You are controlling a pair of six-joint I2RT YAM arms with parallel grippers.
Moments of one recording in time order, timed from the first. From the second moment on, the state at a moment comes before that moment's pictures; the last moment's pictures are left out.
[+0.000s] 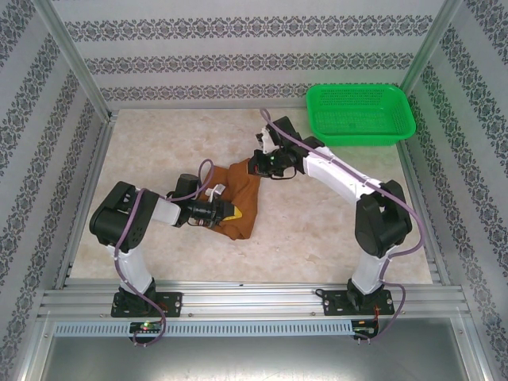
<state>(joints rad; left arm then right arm) -0.29 1.84 0.62 0.46 1.14 -0.97 0.53 1.81 1.48 -0.60 -0.46 0.58</state>
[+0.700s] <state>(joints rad) -0.29 1.87 0.62 0.51 1.17 -0.98 0.52 2.13 1.53 -0.40 -0.65 0.64</state>
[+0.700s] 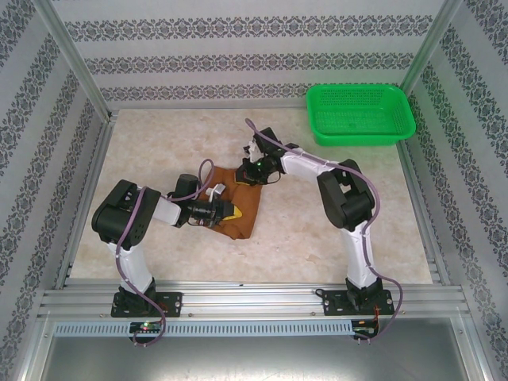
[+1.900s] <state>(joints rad) -0.31 1.91 0.61 0.69 1.15 -1.06 0.44 2.00 1.28 -0.35 -0.70 0.59</state>
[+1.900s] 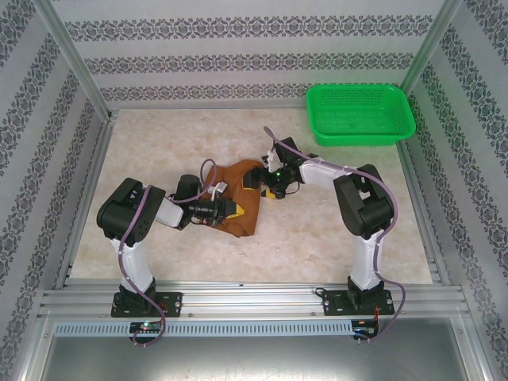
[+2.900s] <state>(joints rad) -0.34 1.76 0.90 -0.15 0.85 -0.61 0.40 1.94 1.07 0.01 -0.70 0.79</state>
